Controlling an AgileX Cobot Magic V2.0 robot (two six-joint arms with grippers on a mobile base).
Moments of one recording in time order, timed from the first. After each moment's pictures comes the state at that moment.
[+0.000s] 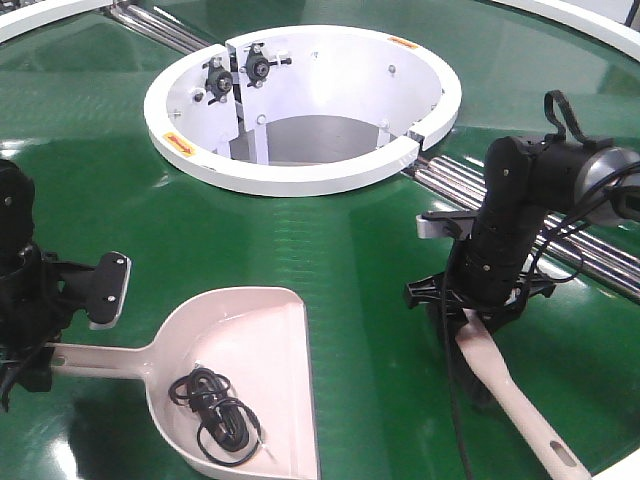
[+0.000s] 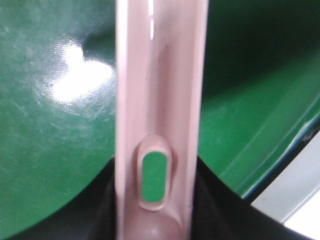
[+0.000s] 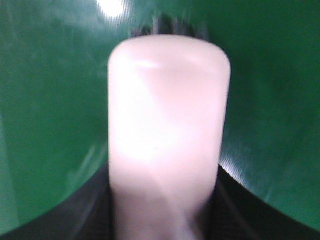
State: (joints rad) left arm -0.20 1.63 -1.10 0.09 1.21 1.23; right arm 0.24 1.94 -1.38 0.10 1.17 0.01
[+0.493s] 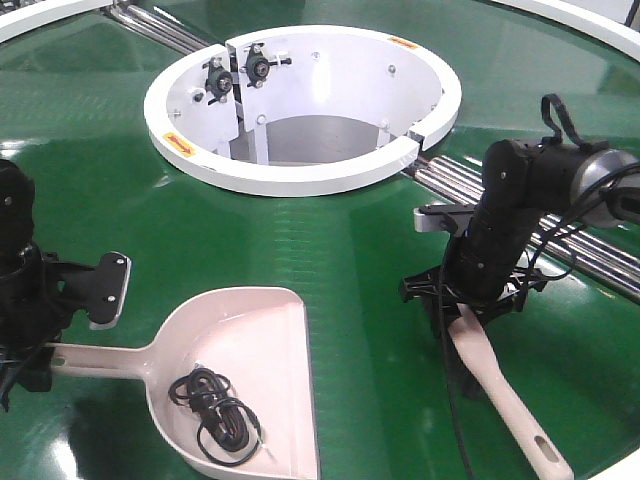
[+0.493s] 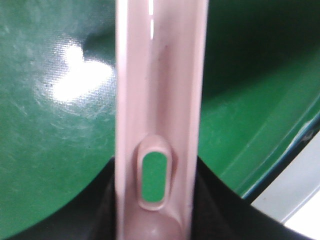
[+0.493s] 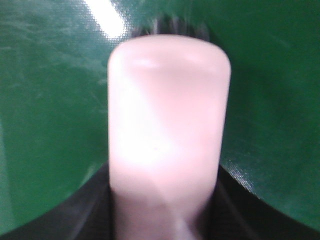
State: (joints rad) left arm -0.20 1.63 -1.10 0.09 1.21 1.23; right arm 0.24 1.96 -1.38 0.10 1.09 0.01
